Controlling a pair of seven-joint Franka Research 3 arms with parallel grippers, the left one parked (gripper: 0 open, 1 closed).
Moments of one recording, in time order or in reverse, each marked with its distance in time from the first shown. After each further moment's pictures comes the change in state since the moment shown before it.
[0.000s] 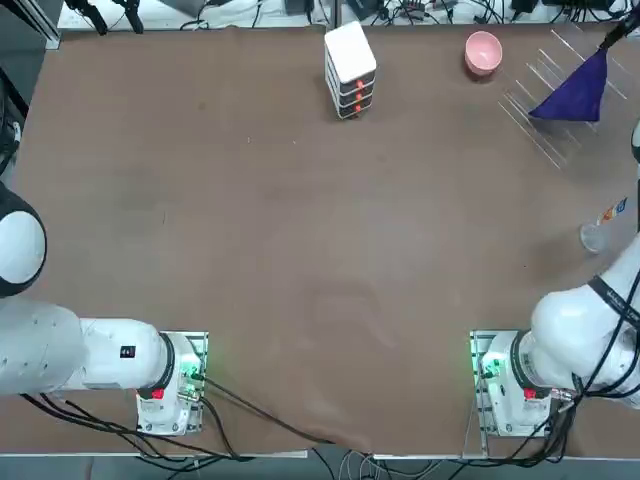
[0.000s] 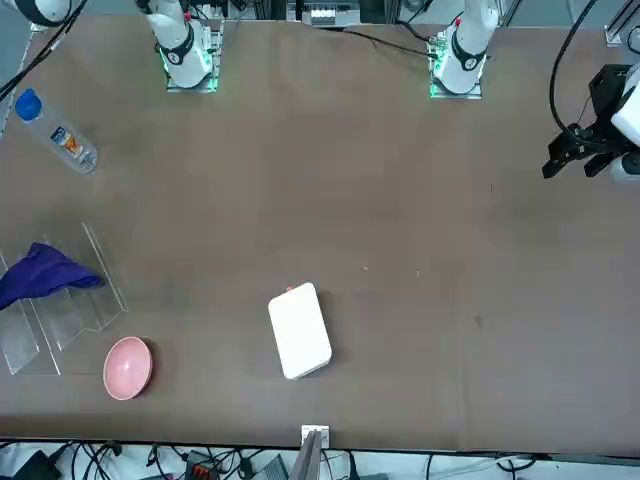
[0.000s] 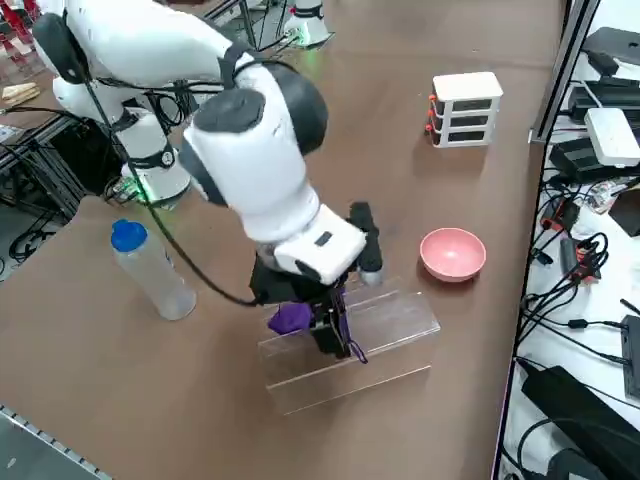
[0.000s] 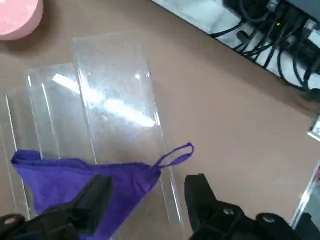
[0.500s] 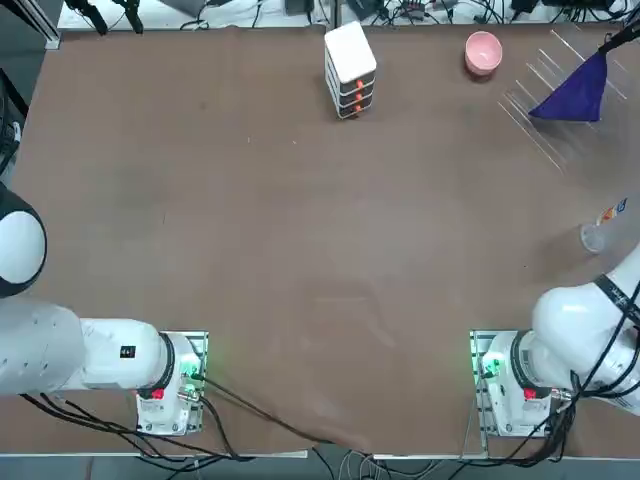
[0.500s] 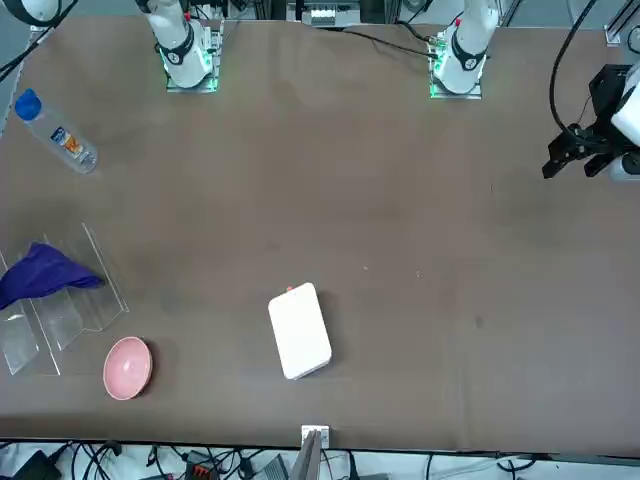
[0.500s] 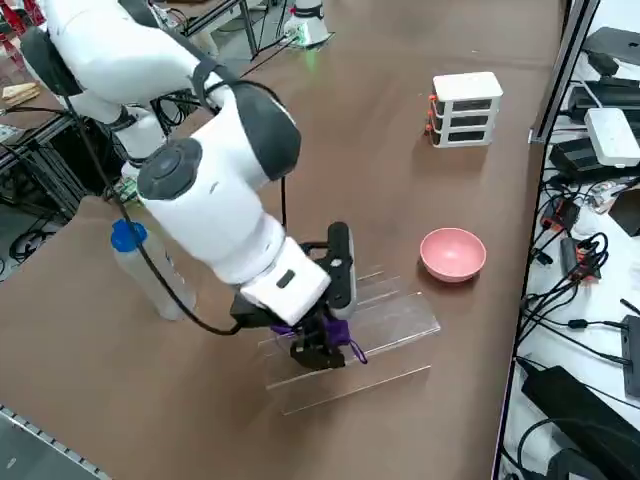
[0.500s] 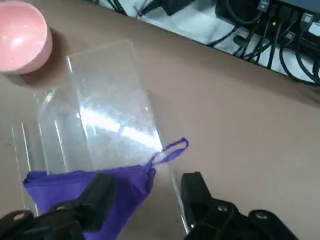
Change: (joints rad) arm -0.081 0.022 0.054 0.000 0.127 0.012 -0.023
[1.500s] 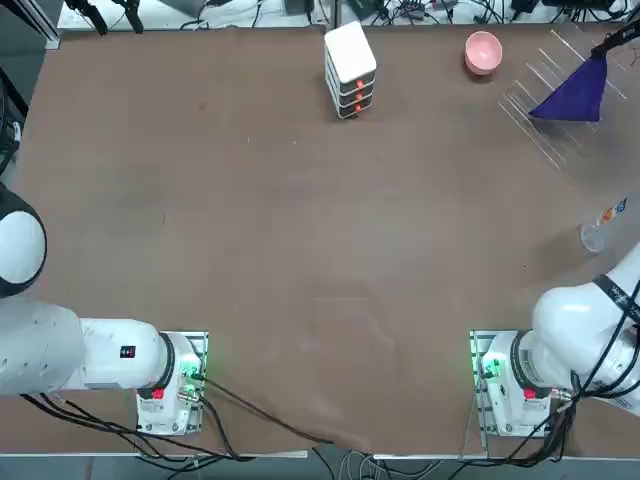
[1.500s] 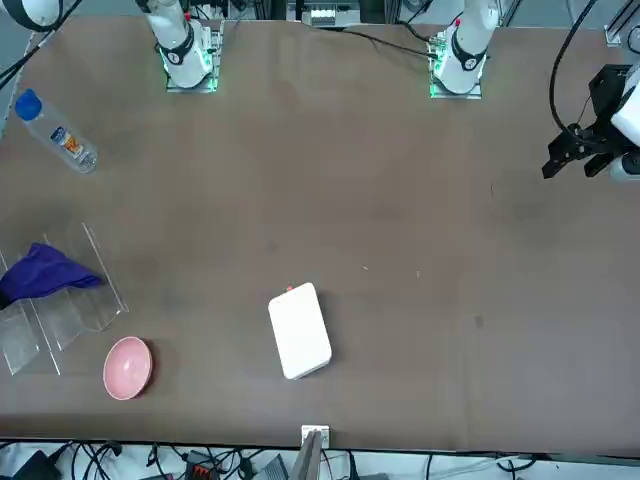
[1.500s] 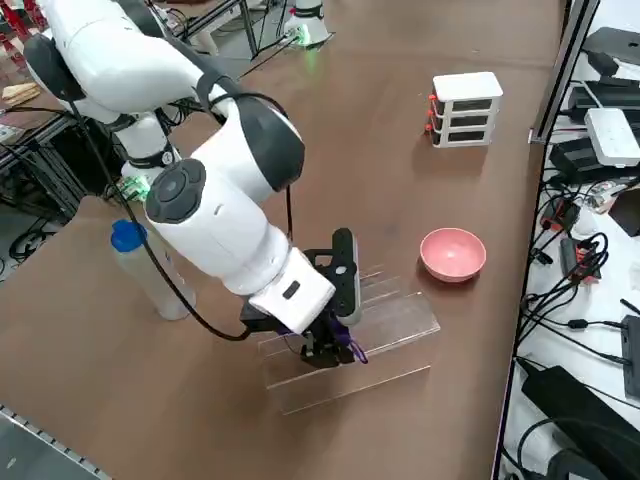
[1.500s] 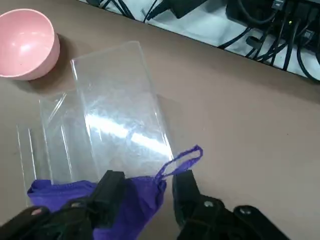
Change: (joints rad) arm 0.000 0.024 0.003 -0.001 0.037 0.004 -0.020
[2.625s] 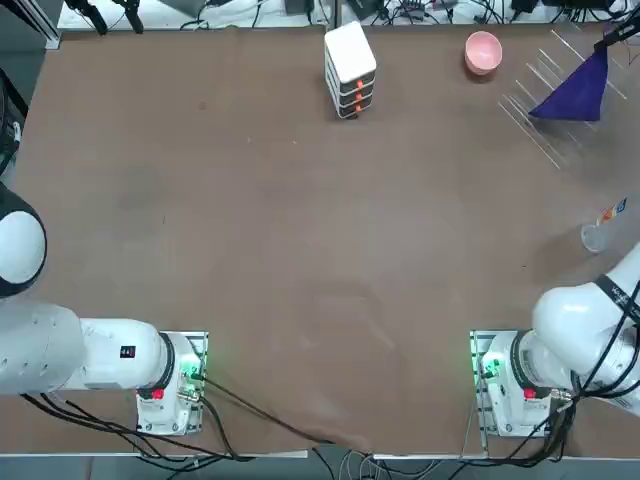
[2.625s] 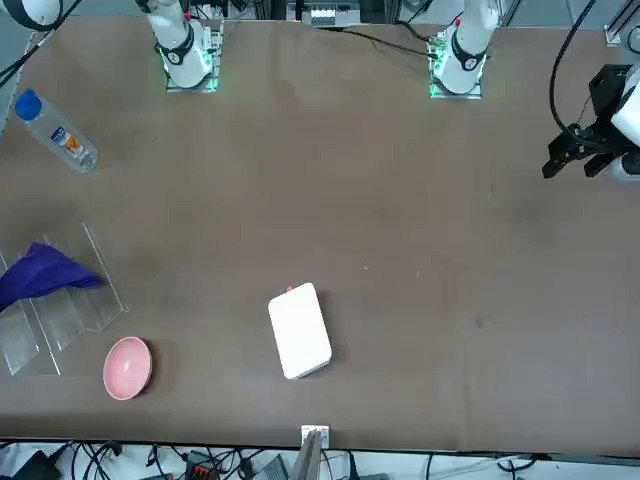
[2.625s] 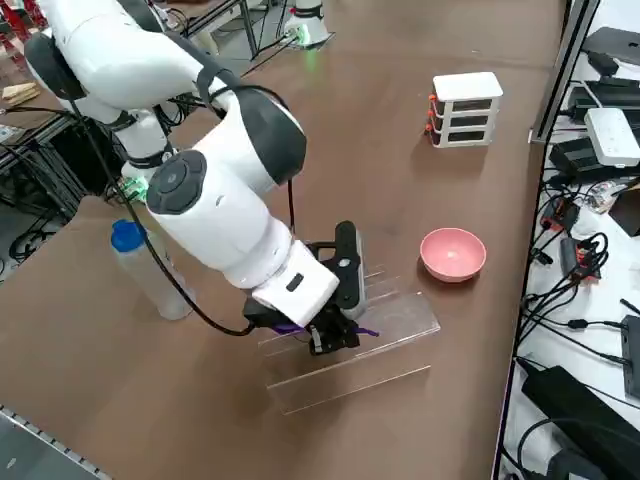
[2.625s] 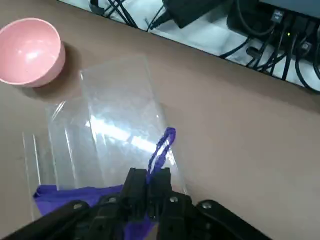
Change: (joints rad) arm 0.003 -0.013 0.011 0.013 0.002 -0.023 0.000
